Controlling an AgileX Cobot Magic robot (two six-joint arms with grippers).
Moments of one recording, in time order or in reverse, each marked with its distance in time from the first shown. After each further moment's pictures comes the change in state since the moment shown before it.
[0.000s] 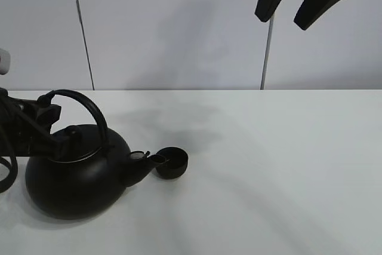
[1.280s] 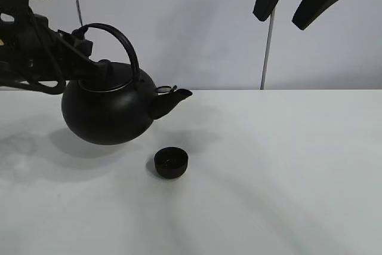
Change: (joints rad) left arm 0.000 -0.077 -0.289 -0.018 0.241 0.104; right arm 0.000 0.000 0.000 0.015 0.002 0.000
